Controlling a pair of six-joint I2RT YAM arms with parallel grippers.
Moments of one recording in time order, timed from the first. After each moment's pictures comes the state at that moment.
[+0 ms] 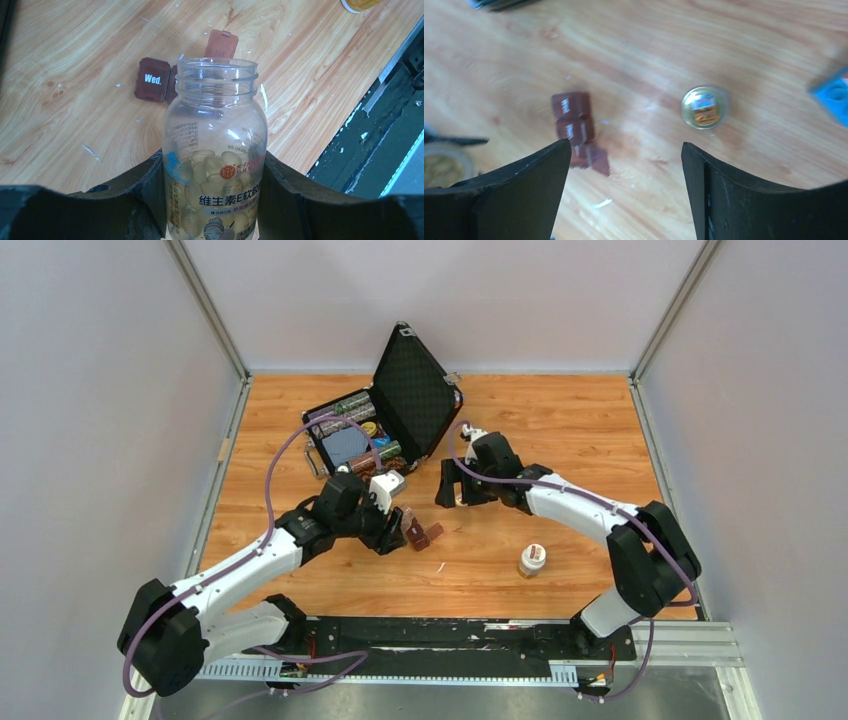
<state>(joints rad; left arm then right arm) -0.66 1.06 0.63 -0.29 0.33 -0.08 0.63 1.58 0.99 -0.22 -0.11 0.44</state>
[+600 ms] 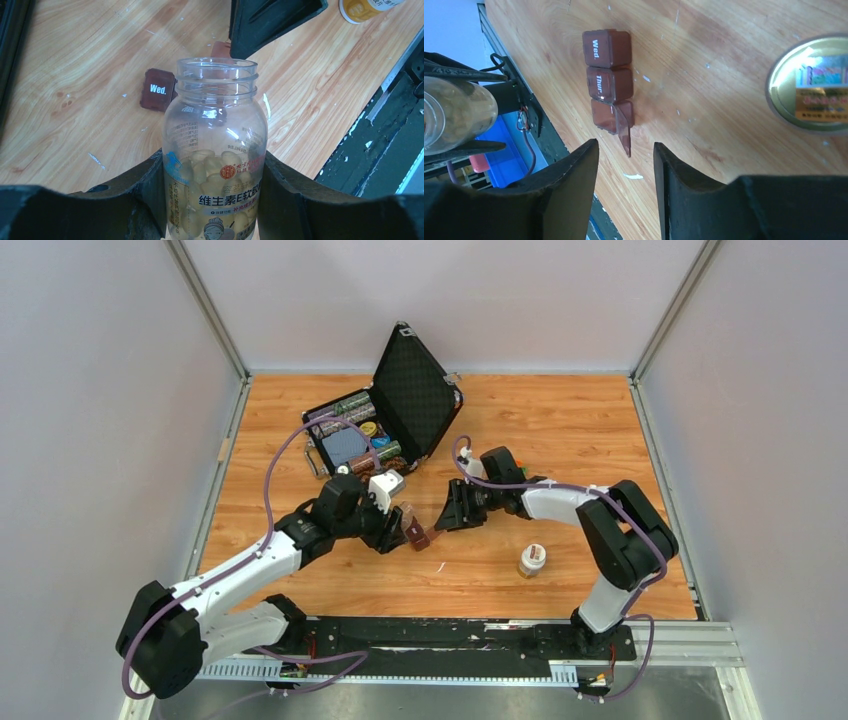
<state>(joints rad) -0.66 1.05 0.60 -0.22 0.32 -0.08 0.55 1.70 0.84 -0.01 -0.68 0.51</state>
